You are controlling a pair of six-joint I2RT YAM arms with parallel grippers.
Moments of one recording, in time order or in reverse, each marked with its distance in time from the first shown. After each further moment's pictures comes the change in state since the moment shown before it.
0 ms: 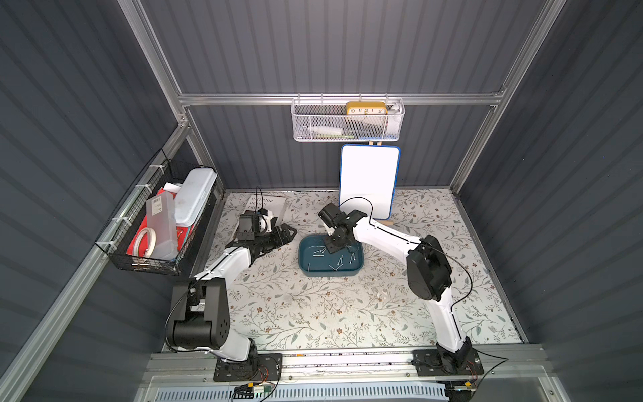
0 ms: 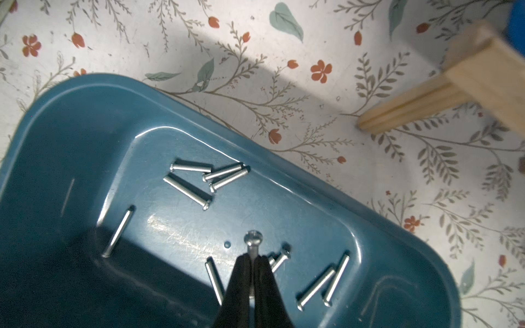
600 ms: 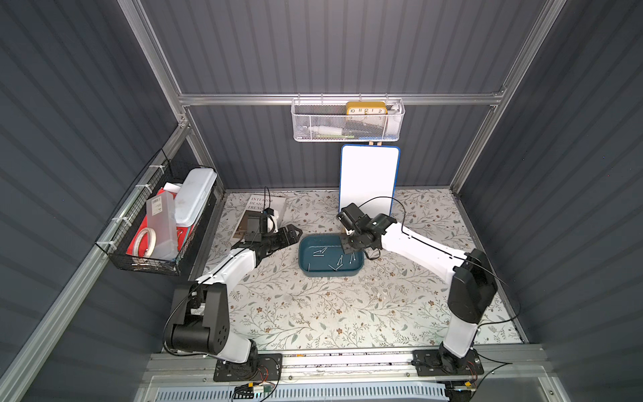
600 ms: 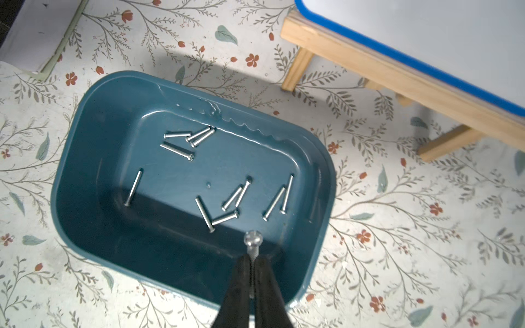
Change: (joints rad) left arm -0.093 -0.030 -0.006 0.007 -0.105 -0.016; right arm -0.004 -0.399 -0.342 0.042 0.098 0.145
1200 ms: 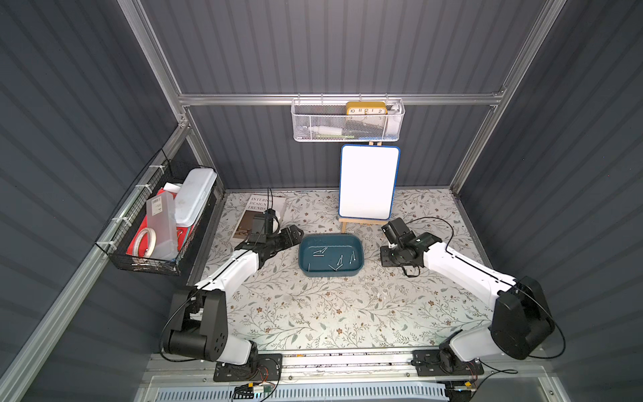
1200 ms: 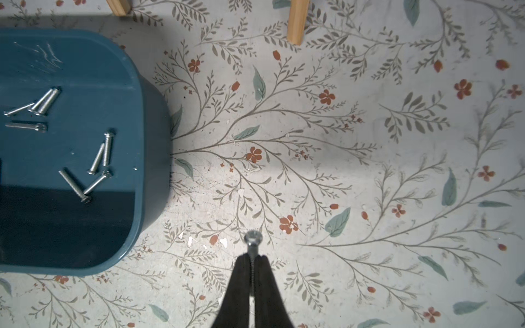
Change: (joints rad) left arm -0.051 -0.036 0.002 -0.045 -0.122 -0.047; right arm -0.237 -0.294 -0.471 0.109 -0.040 0.053
